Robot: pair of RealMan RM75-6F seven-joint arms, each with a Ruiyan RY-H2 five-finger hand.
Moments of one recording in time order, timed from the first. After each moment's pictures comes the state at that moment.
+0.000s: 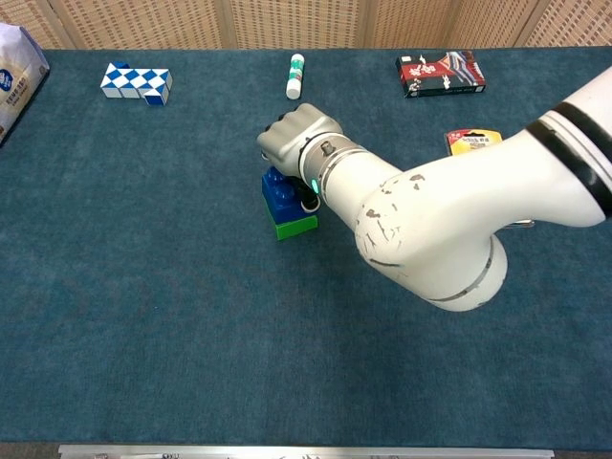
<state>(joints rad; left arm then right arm) 0.06 -0.79 -0.02 -1.92 1.45 1.59 0.03 1.42 -1.74 0.22 -1.71 -0.04 1.21 -1.29</state>
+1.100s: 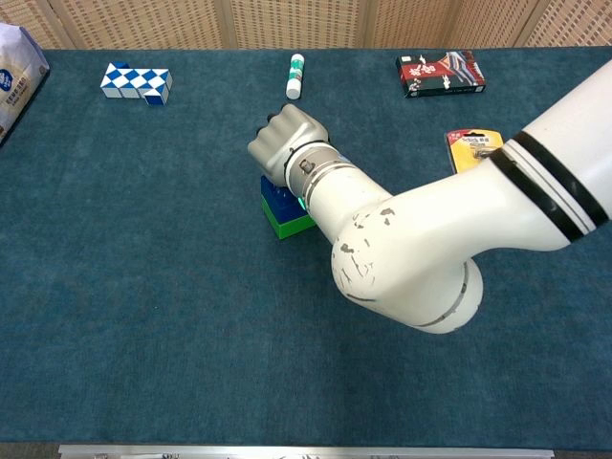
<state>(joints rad) 0.07 -0.78 -0.02 -1.92 1.46 1.60 0.02 1.46 -1.81 0.20 -1.68 -0.06 1.29 -1.44</state>
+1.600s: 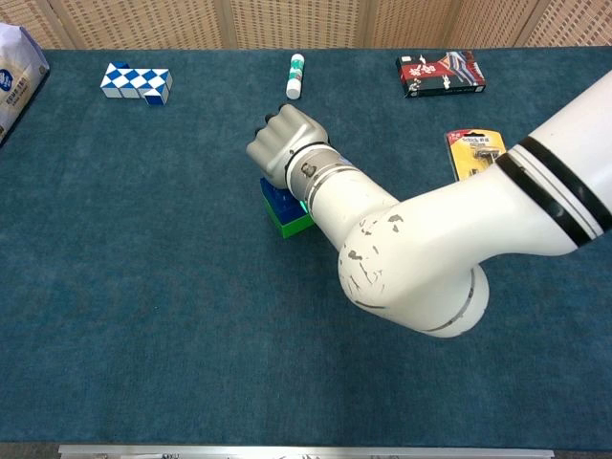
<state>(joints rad) 0.07 -0.78 -0.02 -1.92 1.45 1.60 0.02 1.44 -1.80 0.20 -1.70 -0.09 1.29 -1.46</state>
